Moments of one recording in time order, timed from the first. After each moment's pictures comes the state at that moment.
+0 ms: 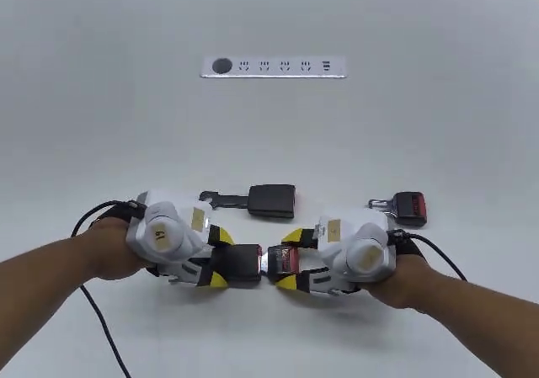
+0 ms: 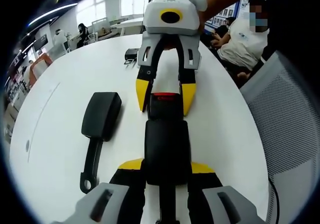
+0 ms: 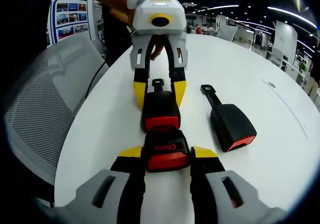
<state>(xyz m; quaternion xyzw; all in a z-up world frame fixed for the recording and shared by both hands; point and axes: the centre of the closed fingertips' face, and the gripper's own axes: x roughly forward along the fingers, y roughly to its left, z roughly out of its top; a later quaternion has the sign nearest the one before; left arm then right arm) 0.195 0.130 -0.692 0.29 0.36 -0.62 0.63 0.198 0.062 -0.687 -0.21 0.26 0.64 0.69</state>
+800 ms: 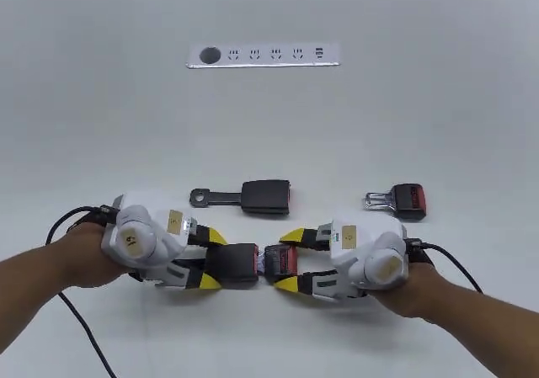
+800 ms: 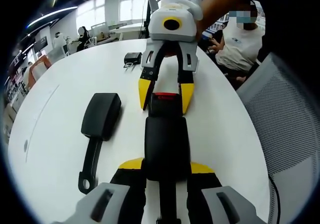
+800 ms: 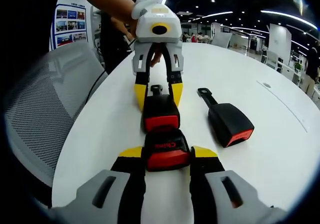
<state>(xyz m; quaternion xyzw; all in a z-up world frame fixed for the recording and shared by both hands) 0.195 0.127 -0.693 0.27 0.34 -0.64 0.63 0.195 0.060 -0.684 -0.18 0.24 0.64 0.71</state>
